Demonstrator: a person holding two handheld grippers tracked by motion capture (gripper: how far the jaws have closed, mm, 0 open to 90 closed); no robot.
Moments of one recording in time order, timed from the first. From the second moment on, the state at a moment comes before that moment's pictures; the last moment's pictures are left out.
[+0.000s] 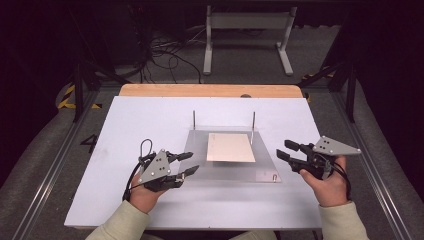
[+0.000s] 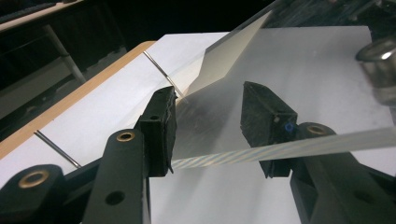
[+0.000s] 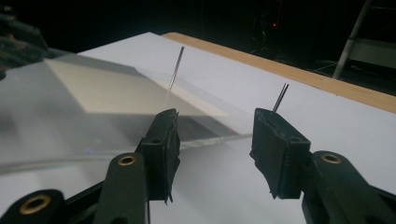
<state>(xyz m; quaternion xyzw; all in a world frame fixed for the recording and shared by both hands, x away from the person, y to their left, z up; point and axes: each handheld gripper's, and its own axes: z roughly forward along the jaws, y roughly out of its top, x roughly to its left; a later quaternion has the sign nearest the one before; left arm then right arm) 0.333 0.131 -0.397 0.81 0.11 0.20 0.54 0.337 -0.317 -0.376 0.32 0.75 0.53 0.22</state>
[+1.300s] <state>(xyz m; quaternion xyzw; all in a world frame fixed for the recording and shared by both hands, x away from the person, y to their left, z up) 0.331 0.132 -0.392 0.80 0.11 0.21 0.55 0.317 -0.266 -0.385 0.14 0.80 0.52 0.28</state>
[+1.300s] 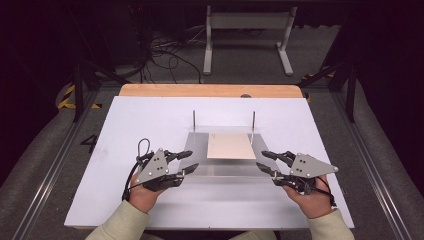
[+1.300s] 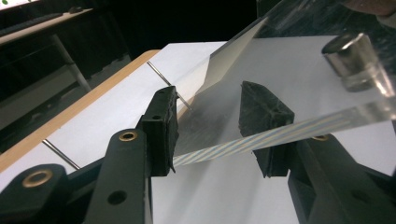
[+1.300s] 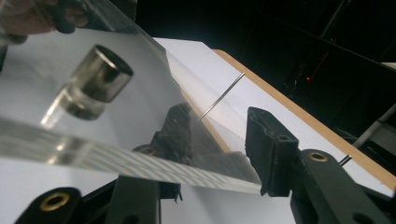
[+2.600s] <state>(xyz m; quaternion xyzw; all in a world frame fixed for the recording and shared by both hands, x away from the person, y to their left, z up) 0.304 0.141 -0.325 0.74 0.09 0.31 0.59 0.291 -0.254 -0.322 0.11 0.73 0.55 0.38</state>
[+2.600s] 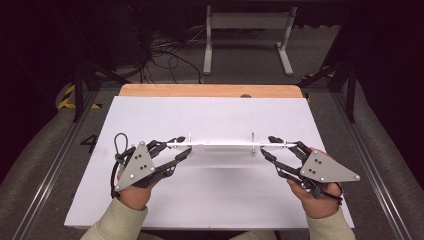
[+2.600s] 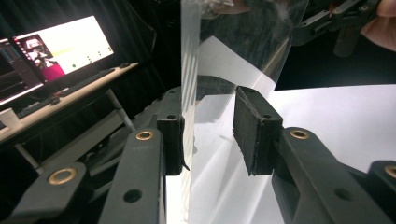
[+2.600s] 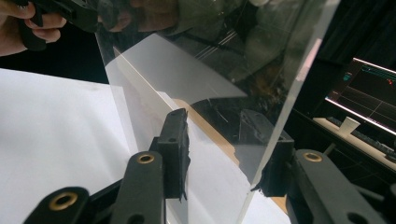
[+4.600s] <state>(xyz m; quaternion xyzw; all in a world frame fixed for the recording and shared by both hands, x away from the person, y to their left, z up) 0.338 0.157 -0.339 0.73 0.18 0.17 0.64 0.327 -0.244 -0.329 0.18 0.70 0.63 0.27</state>
